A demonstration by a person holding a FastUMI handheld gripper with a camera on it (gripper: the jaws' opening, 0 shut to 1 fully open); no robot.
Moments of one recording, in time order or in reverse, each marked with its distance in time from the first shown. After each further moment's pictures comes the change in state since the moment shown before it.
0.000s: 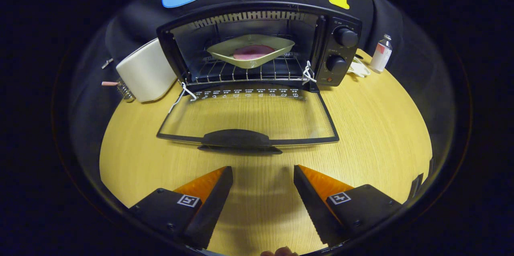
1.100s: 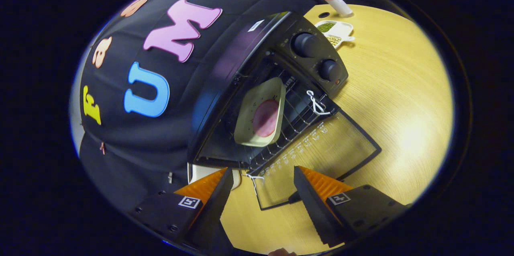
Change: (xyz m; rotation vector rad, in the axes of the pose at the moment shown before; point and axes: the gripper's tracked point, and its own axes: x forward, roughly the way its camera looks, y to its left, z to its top) arm -0.052 0.042 0.120 0.773 -0.065 0.441
